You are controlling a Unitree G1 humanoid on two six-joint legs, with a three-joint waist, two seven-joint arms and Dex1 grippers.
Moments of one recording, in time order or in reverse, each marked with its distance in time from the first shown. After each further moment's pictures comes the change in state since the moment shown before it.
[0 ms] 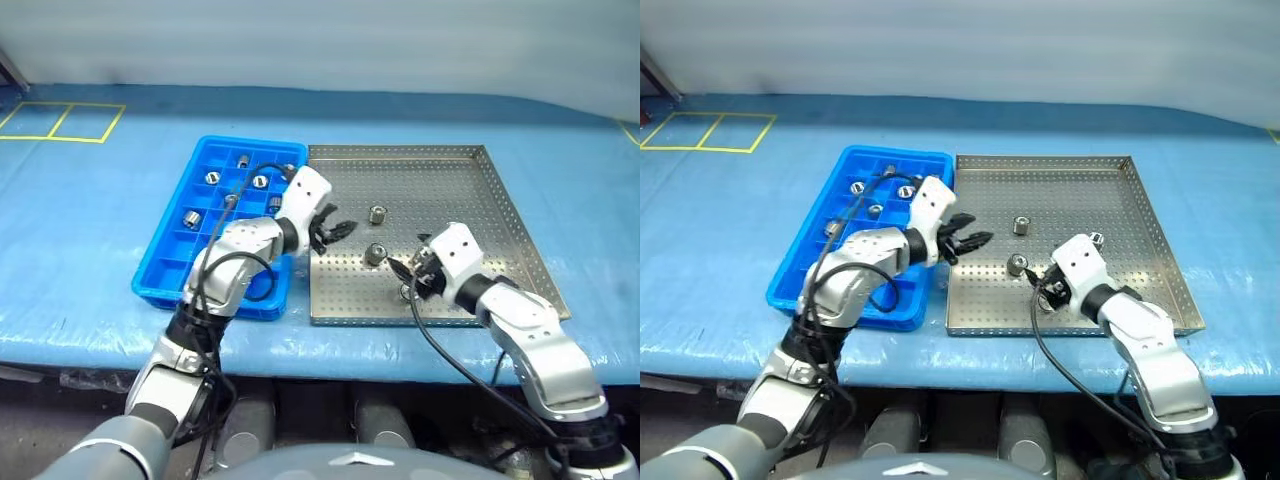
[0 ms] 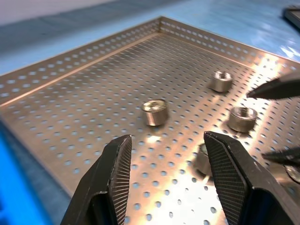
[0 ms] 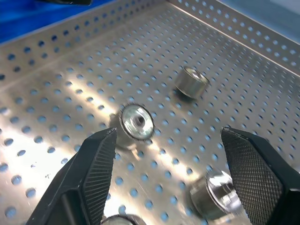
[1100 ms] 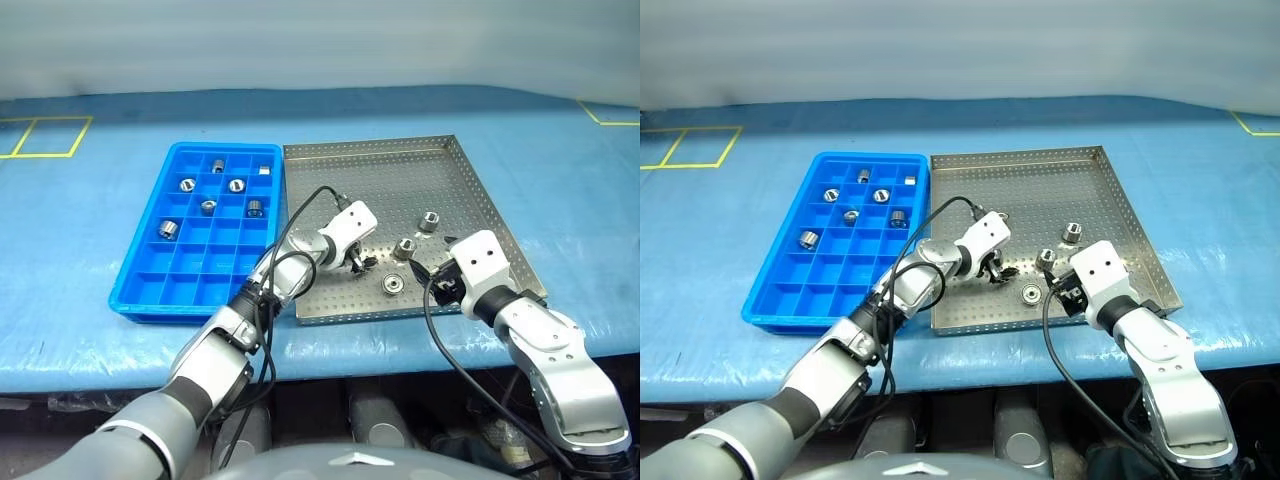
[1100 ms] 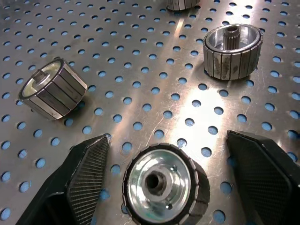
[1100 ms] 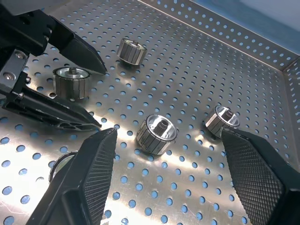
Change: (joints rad) left arm -0.149 -0.196 -0.127 0.528 0.252 -0.225 -0.003; right arm 0.077 0.035 -0.054 -0.135 -0.029 0.053 -0.078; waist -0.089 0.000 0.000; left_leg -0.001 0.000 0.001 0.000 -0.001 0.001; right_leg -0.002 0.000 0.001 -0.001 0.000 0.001
